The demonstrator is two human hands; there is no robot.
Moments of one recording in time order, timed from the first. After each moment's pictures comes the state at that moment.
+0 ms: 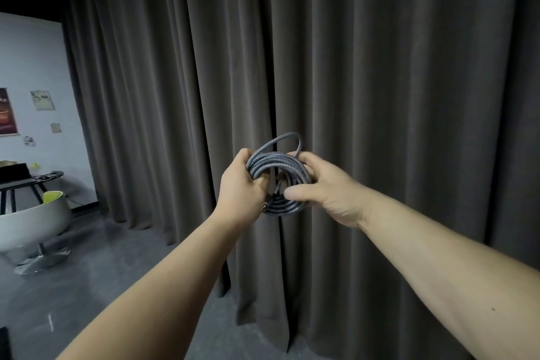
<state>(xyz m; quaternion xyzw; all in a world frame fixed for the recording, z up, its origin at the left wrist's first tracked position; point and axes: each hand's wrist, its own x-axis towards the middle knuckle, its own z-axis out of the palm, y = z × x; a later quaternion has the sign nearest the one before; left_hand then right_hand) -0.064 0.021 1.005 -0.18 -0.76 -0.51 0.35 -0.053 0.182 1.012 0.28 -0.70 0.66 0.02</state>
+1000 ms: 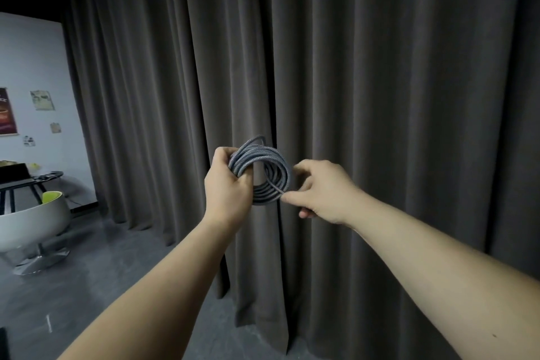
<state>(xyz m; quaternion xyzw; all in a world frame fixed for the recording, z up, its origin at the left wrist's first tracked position) -0.070 0.011 1.005 -0.11 -0.72 -0.53 0.43 -0.052 0.177 1.017 0.17 -0.88 0.40 0.16</state>
